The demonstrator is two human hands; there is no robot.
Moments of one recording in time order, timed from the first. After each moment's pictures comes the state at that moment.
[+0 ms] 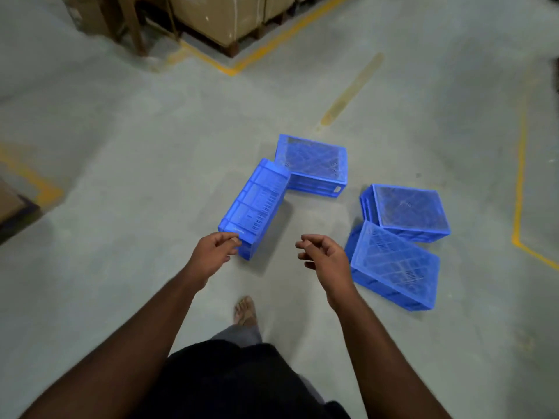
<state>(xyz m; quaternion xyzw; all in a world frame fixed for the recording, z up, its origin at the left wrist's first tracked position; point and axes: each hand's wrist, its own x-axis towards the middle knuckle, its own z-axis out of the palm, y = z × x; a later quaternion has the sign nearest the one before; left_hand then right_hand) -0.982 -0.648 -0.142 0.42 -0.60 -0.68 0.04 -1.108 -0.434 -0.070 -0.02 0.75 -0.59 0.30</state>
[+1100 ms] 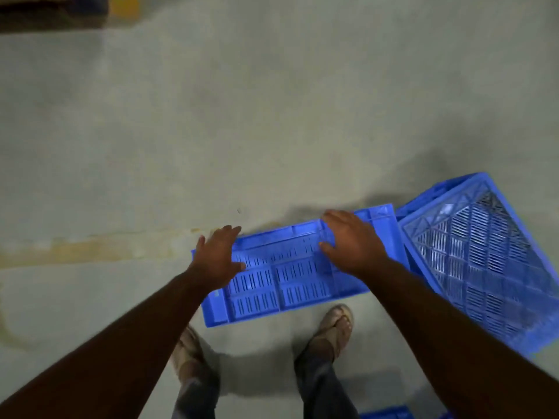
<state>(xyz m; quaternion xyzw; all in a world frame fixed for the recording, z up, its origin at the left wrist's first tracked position) -1.288 -0.854 -0.573 0.66 -0.59 -0.43 -0.17 -1.587 -0.884 -0.573 -0.71 0.61 0.11 0.34</state>
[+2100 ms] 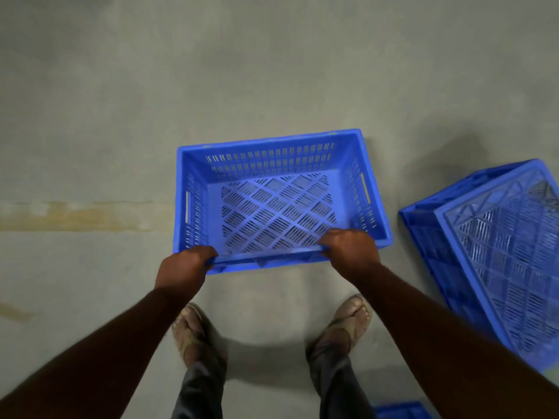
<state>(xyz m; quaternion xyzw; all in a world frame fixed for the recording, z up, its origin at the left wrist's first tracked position) -1.172 -0.755 -0.649 0.69 -0.65 -0.28 -0.16 -1.522 -0.820 -0.676 -0.82 0.53 0.15 0.18</state>
